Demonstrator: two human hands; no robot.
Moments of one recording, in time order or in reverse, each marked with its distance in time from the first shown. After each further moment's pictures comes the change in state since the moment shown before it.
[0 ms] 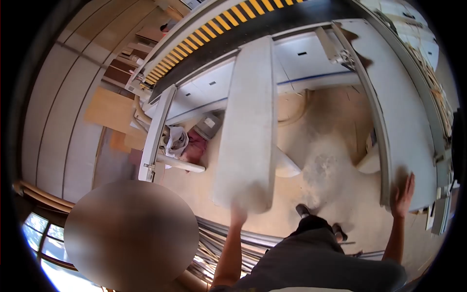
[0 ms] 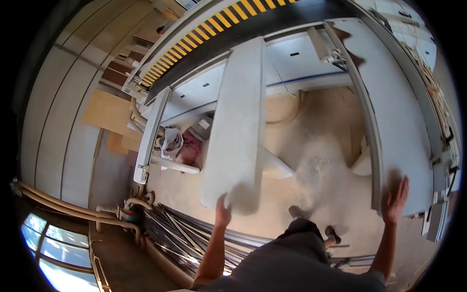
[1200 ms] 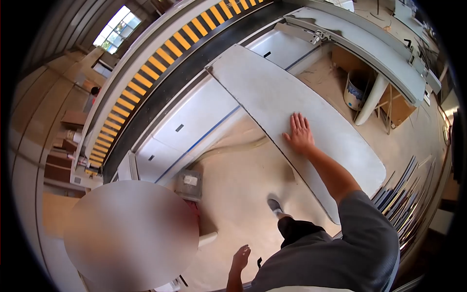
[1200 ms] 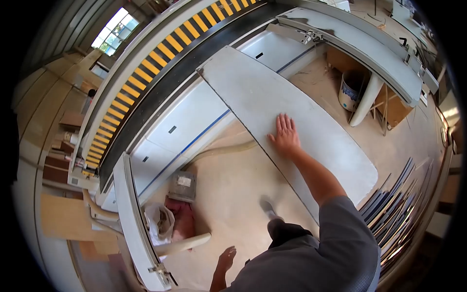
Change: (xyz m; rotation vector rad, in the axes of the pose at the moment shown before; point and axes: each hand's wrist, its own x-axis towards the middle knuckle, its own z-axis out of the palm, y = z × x) left_hand 0.321 -0.694 -0.285 -0.148 -0.783 -0.039; right_hand 0.230 -0.924 0.385 -0.132 -0.234 0.314
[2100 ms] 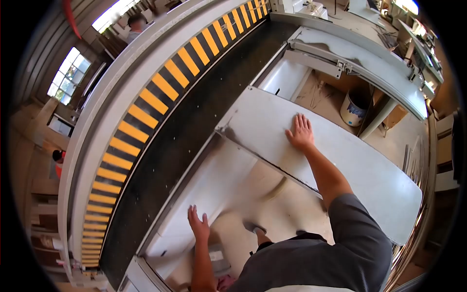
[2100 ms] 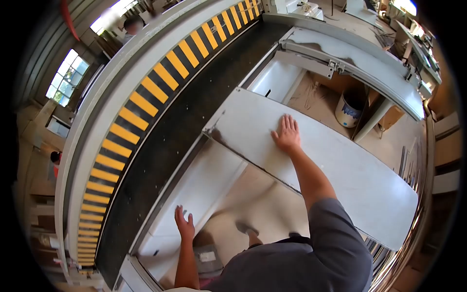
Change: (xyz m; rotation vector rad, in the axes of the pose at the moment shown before) left_hand 0.845 0.301 -0.543 0.336 0.411 0.743; right_hand 0.570 -0.152 0.150 -0.058 0.044 0.501
